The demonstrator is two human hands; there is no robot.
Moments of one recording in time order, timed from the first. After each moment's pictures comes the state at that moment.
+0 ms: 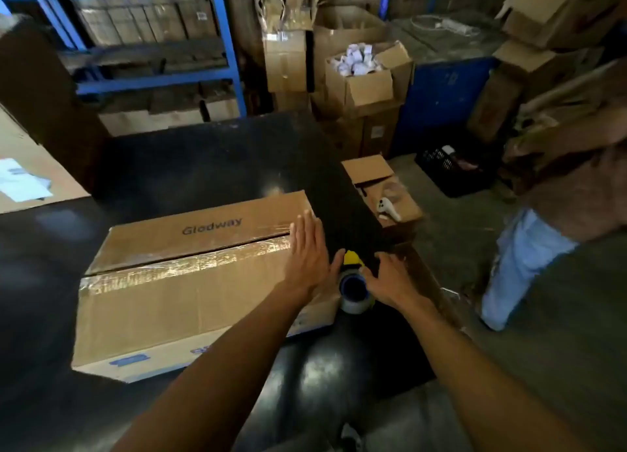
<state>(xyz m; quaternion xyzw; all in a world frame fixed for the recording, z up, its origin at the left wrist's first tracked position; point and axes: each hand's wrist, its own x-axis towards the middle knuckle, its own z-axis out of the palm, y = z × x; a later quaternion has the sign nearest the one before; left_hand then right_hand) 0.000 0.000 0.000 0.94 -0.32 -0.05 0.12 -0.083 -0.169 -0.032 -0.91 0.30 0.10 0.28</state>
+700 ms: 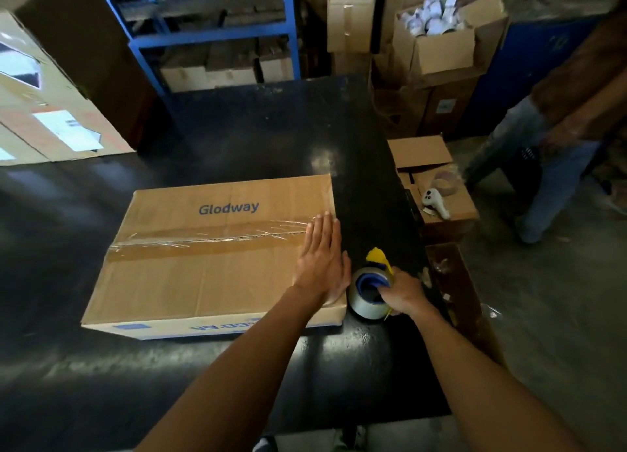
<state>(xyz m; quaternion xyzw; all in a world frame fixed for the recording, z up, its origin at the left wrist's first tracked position) 0.004 -0.020 -0.038 0.96 -0.25 -0.04 0.10 -0.044 -0.201 -0.100 -0.87 0.28 0.21 0.35</state>
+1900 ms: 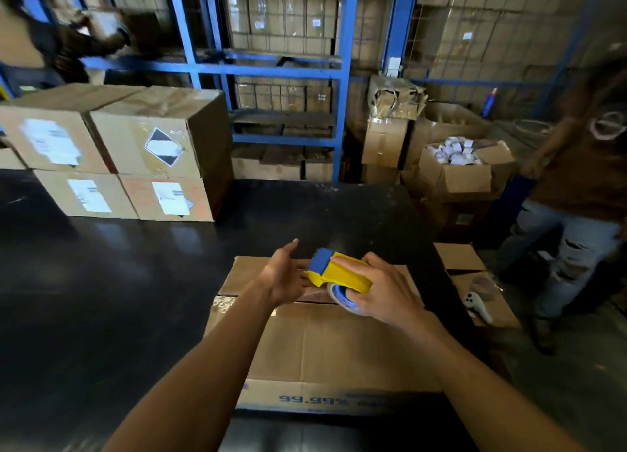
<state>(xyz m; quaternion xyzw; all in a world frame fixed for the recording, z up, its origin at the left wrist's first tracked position) 0.103 0.214 0.098 0.46 0.15 -0.35 0.80 0.041 0.001 0.088 -0.96 -0.13 -0.12 0.23</state>
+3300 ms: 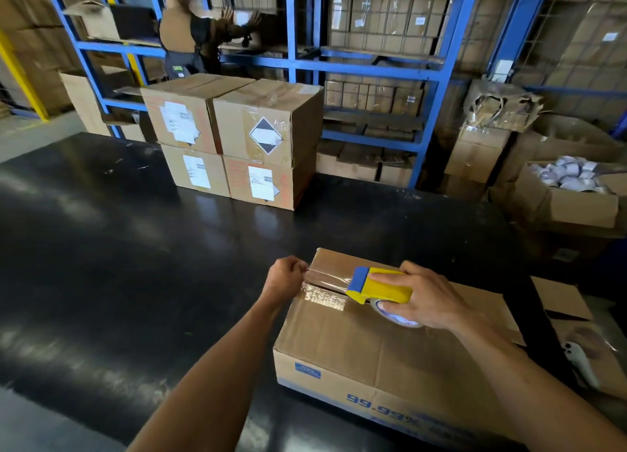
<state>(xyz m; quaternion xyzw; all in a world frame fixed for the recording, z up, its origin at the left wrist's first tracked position) 0.092 0.367 0.042 0.85 0.15 0.02 0.51 0.083 0.073 0.093 -0.96 -0.25 -0.01 0.14</state>
